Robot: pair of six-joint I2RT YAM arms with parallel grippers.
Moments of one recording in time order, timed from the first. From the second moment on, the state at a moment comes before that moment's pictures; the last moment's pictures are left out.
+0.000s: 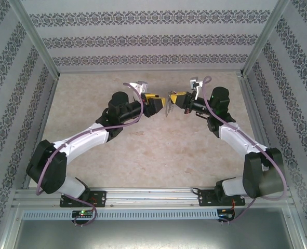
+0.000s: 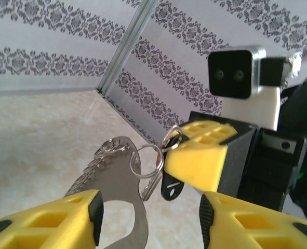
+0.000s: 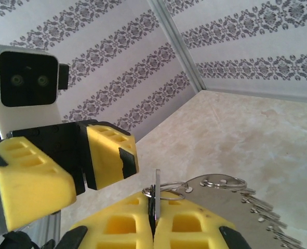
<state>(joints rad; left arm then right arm) -0.59 1.47 0.98 0.43 0.37 -0.48 0.19 1.38 0.84 0.51 -0.96 0.50</state>
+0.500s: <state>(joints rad) -0.59 1.44 0.97 0.32 0.38 0.05 0.19 1.39 0.88 0.40 -1.04 0.49</state>
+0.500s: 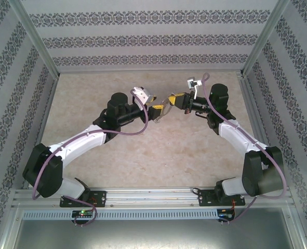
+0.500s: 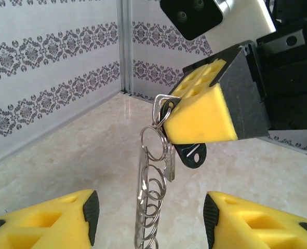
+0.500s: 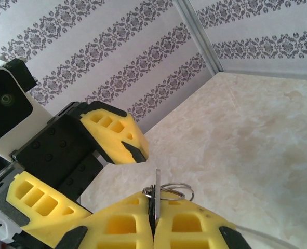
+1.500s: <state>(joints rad) -0.59 1.44 0.86 0.37 0.42 0.11 0.42 1.35 1.22 -0.54 -0.68 -0.13</state>
